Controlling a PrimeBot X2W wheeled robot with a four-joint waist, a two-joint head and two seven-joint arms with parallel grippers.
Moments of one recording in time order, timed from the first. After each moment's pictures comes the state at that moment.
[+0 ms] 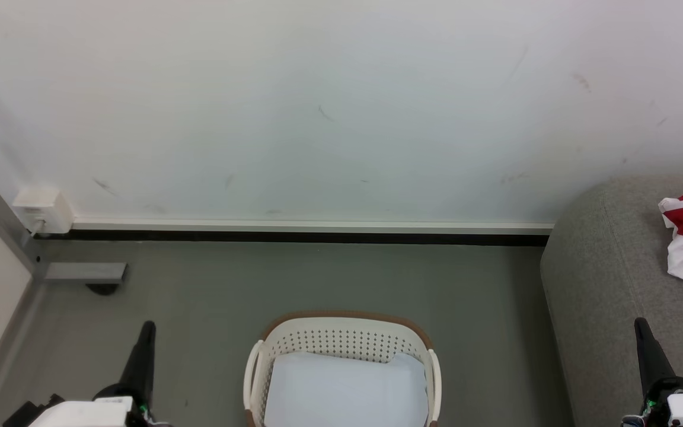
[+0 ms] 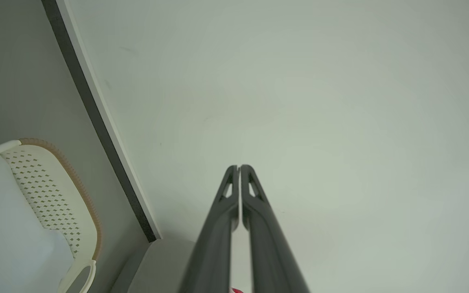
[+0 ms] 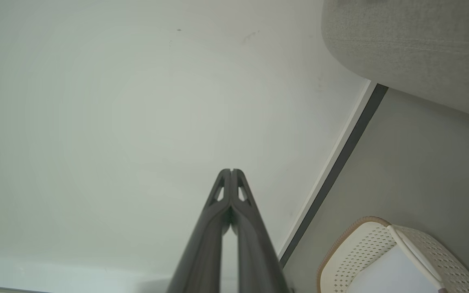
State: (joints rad) left arm -0.10 0.05 0.11 0.25 -1.48 -0.13 0.08; right arm -0.10 -0.06 -0.10 0.25 1.51 0.13 0.08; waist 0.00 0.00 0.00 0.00
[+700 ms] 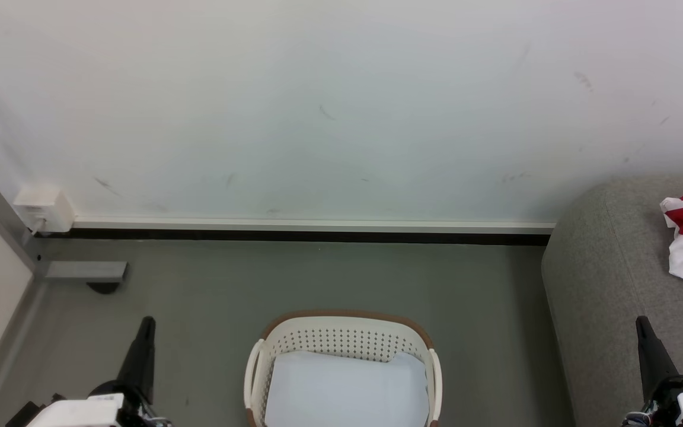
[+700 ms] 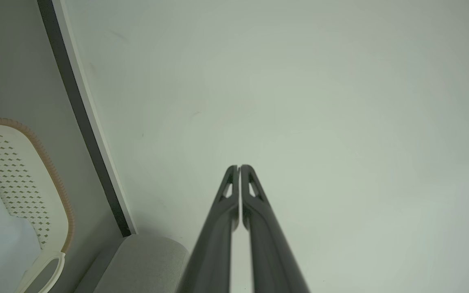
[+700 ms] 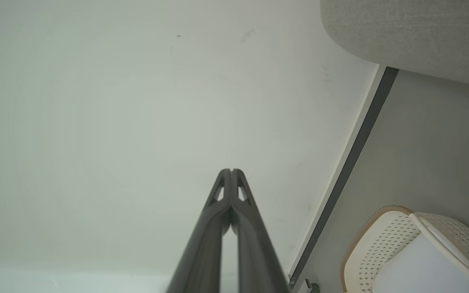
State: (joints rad) left arm -0.10 0.05 0.11 0.25 -1.61 -0.13 0.11; right arm -0.10 -0.05 -0.11 0.25 1.61 0.13 0.11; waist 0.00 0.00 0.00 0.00
